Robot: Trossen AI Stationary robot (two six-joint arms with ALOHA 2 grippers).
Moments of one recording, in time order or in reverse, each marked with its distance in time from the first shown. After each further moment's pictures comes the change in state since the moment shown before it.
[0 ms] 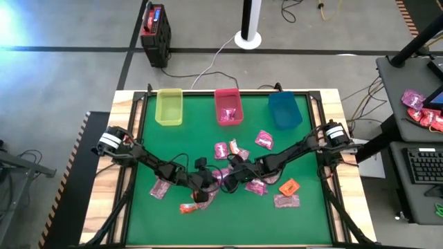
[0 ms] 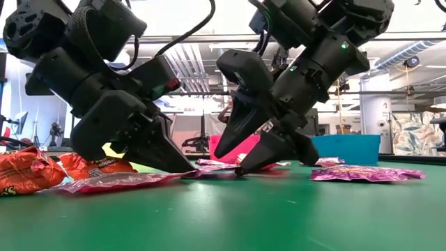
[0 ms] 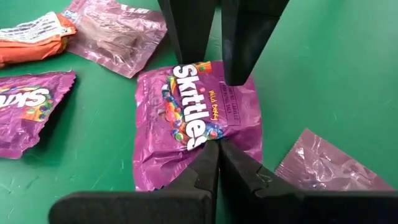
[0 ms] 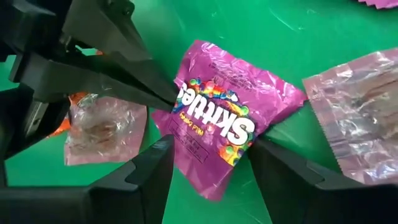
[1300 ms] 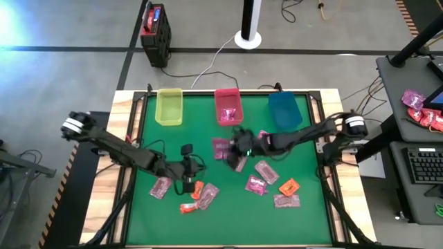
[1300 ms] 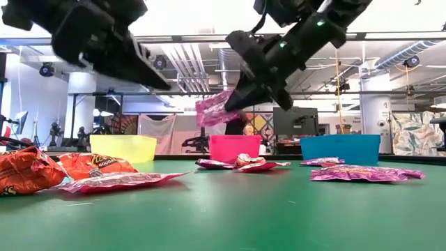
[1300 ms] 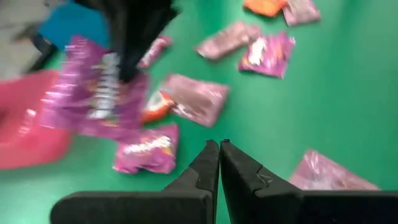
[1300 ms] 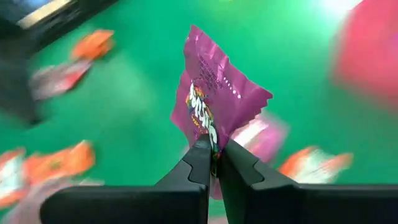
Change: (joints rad) left arm -0.014 -0.563 -0.042 -0.368 -0.143 0.176; right arm -0.214 -0.258 -0.002 -0.099 0.161 -0.495
